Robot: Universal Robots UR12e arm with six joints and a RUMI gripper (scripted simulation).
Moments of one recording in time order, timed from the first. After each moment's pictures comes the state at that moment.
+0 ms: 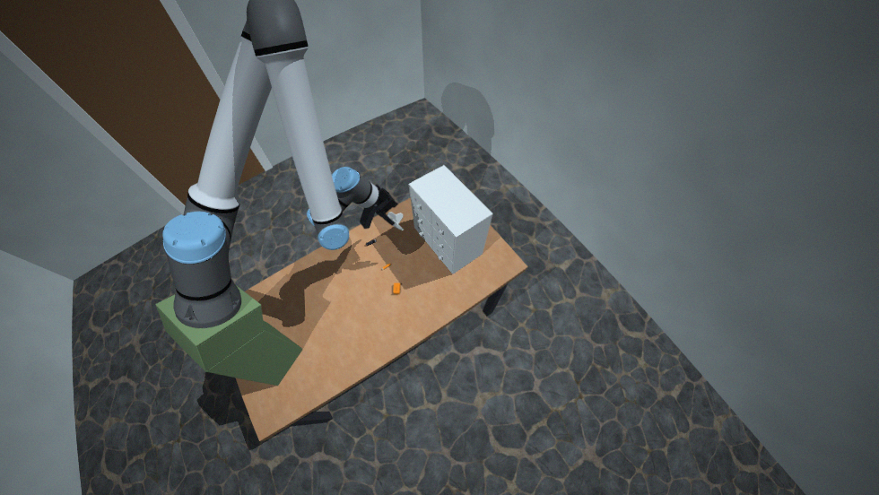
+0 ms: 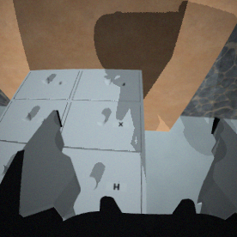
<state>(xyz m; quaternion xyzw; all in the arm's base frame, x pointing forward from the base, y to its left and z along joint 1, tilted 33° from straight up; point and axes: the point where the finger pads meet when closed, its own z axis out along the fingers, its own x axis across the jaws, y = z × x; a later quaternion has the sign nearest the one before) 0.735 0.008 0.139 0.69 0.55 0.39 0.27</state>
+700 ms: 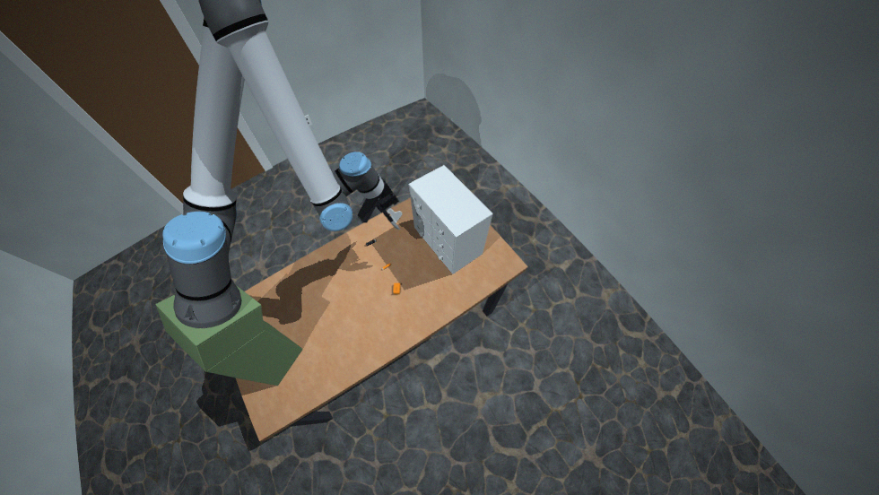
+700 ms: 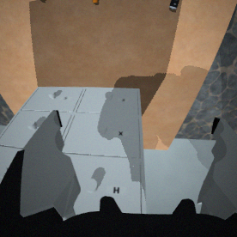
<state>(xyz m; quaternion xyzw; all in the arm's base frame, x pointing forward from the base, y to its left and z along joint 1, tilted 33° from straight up) 0.712 0.008 0.146 0.71 0.58 0.34 0.21</state>
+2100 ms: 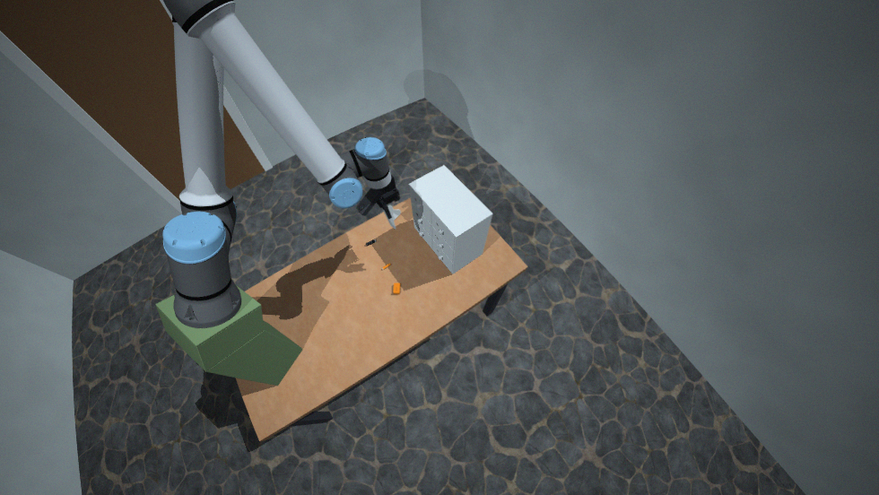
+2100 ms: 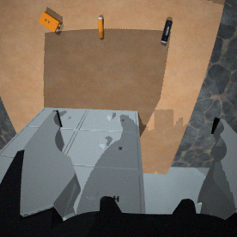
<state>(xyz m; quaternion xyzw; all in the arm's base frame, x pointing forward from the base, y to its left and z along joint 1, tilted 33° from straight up) 0.686 0.008 0.155 0.73 0.62 0.27 0.13</state>
